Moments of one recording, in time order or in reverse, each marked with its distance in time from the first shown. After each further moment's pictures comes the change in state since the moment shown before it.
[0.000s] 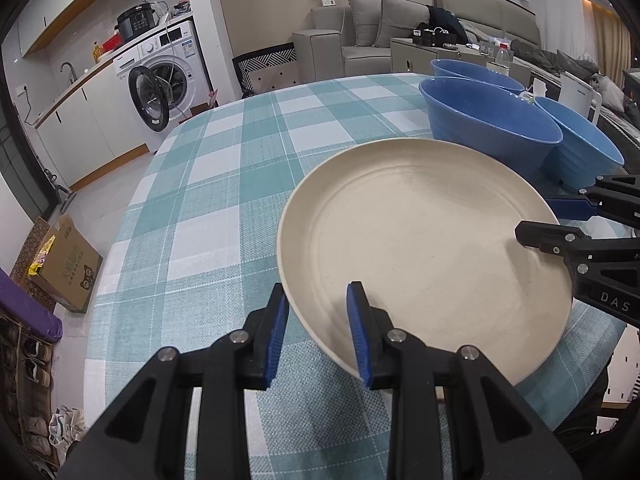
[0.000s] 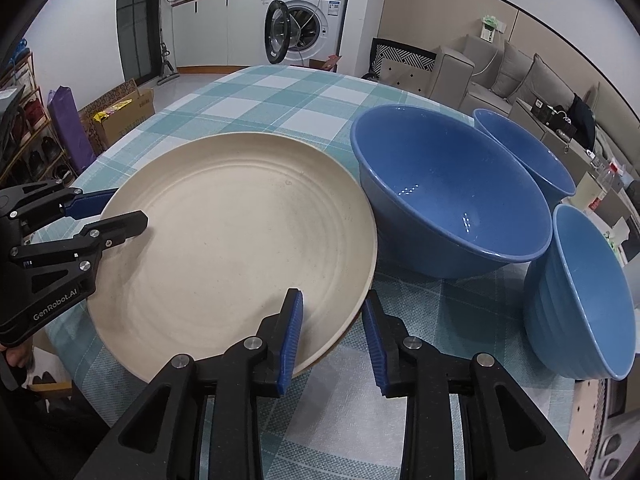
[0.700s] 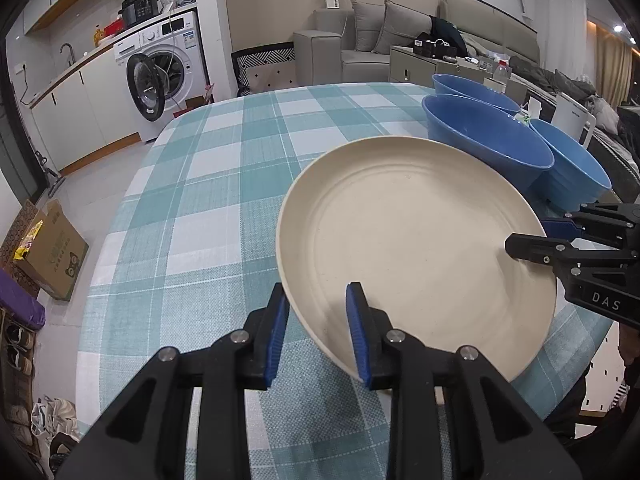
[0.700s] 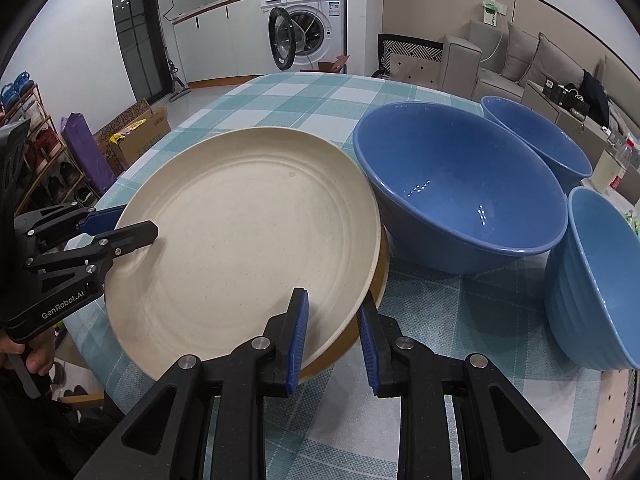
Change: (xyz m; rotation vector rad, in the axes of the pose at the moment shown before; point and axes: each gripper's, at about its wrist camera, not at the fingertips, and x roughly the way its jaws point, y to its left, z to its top) left arm -0.009 0.013 0.002 -0.061 -0.004 -0.069; right arm -0.005 -0.010 0.002 0.072 -0.007 0.106
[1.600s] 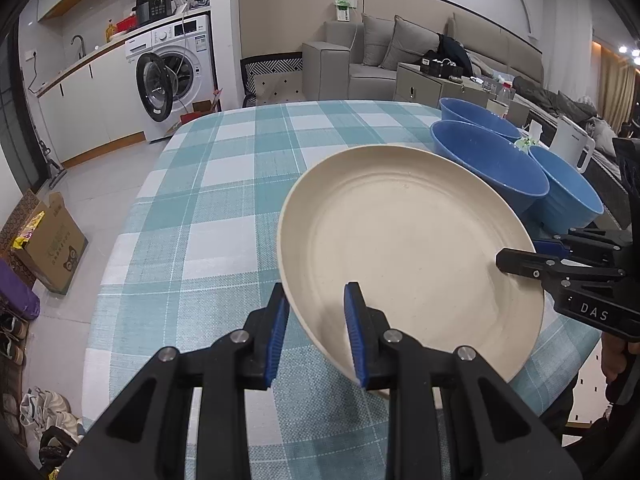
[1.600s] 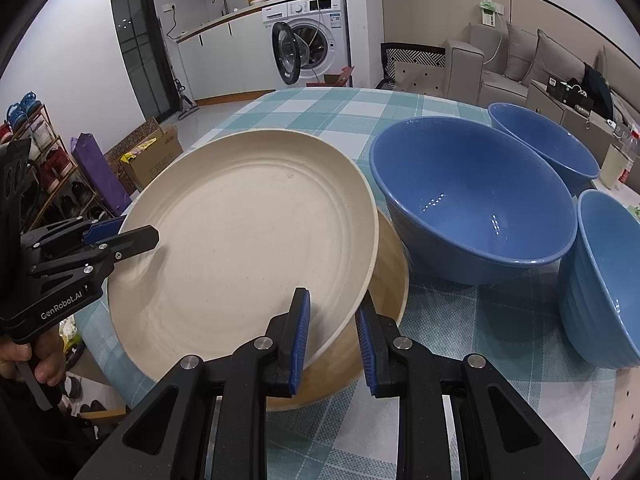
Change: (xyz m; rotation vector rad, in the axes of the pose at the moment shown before) left arm -0.016 0.014 0.003 -0.049 -0.038 -0.007; right arm -0.007 0.002 0.005 0.043 -0.043 0.067
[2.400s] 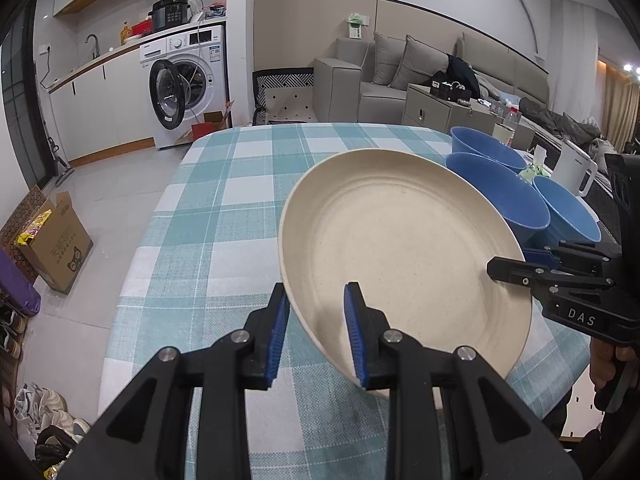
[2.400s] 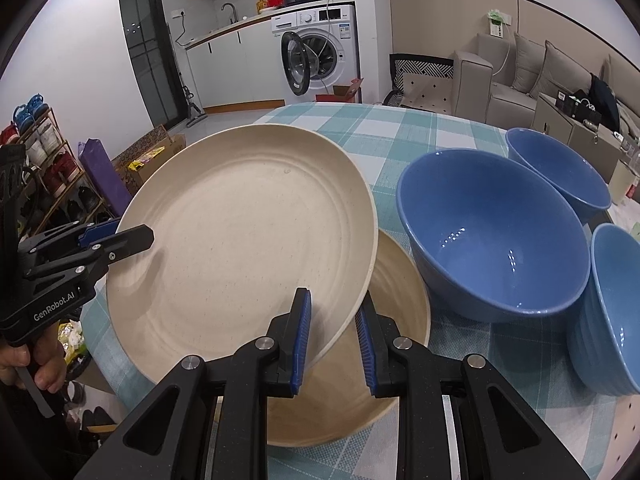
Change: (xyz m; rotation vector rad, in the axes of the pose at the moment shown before) left arm -0.017 0.020 0.012 -0.048 -0.057 0.000; right arm -0.001 0.013 0.022 -0.011 -0.039 0.025
